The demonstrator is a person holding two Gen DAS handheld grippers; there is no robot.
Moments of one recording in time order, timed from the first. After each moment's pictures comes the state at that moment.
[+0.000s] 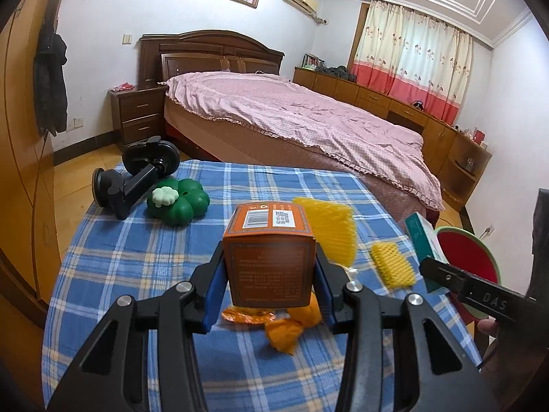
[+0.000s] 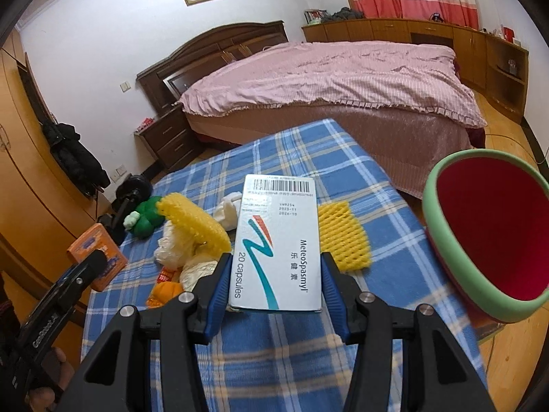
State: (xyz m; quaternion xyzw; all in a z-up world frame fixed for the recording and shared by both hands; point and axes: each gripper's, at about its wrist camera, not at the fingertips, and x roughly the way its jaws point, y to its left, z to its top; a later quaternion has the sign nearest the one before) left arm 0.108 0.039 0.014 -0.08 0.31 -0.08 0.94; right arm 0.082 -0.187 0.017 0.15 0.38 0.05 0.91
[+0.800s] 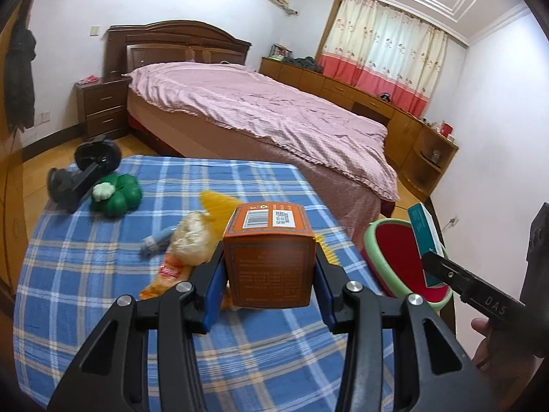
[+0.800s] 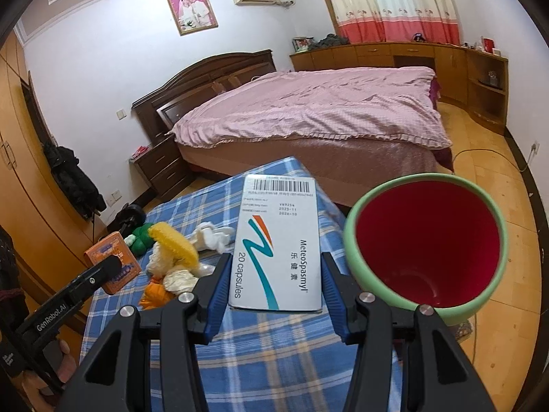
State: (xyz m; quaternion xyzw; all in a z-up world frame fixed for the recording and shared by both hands) left arm 0.090 -0.031 0.044 -0.09 0.32 -0.16 0.93; right arm 0.025 -0.261 0.053 0.15 0.33 0.02 0.93
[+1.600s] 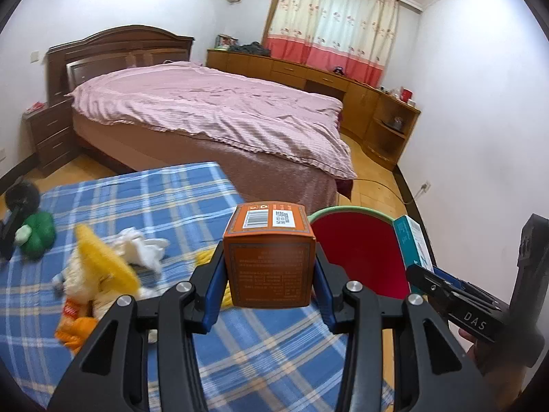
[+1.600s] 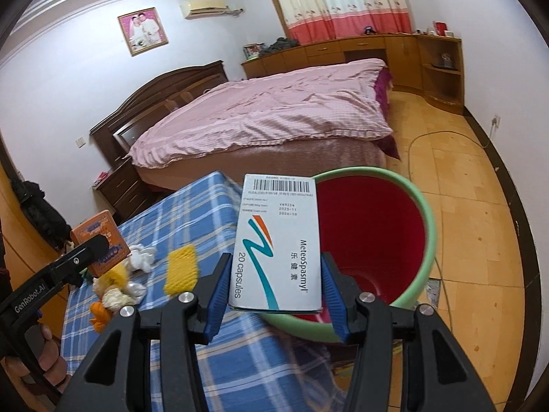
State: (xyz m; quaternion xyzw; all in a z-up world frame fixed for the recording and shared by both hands) left arm 0.115 -0.158 0.050 -0.03 0.33 -0.25 0.91; right arm 0.006 -0.370 0.034 0.18 0.33 -0.07 0.92
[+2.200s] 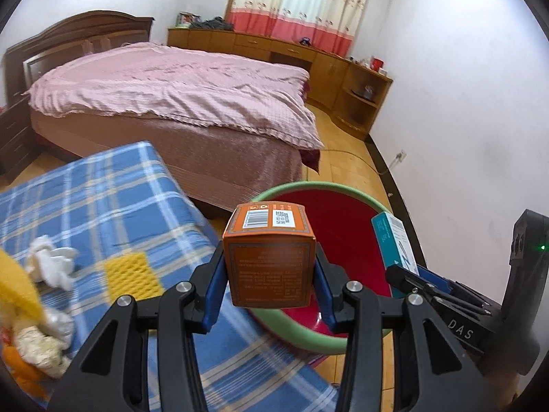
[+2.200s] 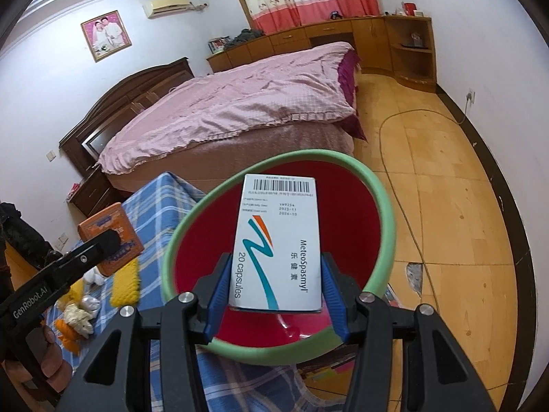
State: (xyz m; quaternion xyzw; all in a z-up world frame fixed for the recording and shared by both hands) left arm 0.150 -0.250 0.007 0.00 0.37 -0.32 0.87; right arm 0.021 -0.427 -0.006 0.21 0.35 -0.12 0.90
